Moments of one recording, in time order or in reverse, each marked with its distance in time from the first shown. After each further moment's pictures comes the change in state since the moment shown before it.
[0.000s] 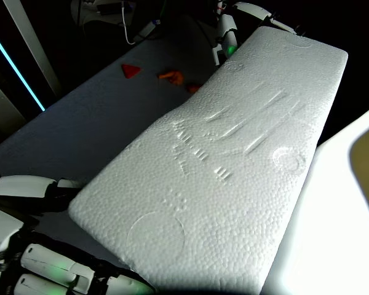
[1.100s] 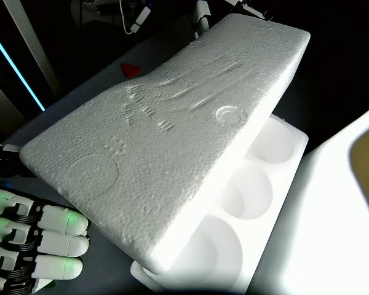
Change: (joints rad) left arm 0.179 0.130 -0.210 0.004 -0.095 0.041; right arm -0.177 0.142 -0.184 -0.097 0.025 0.003
